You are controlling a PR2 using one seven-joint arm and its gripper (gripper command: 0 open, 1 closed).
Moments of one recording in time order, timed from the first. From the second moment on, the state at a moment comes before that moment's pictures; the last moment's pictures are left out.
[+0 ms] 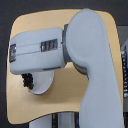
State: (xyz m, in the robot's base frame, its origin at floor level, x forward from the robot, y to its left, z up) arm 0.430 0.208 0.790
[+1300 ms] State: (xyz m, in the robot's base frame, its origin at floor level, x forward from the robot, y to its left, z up) arm 0.413 0.147 0.733
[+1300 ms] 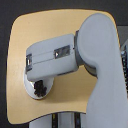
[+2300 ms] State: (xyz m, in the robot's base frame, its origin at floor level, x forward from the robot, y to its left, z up) arm 0.428 0.141 0.730
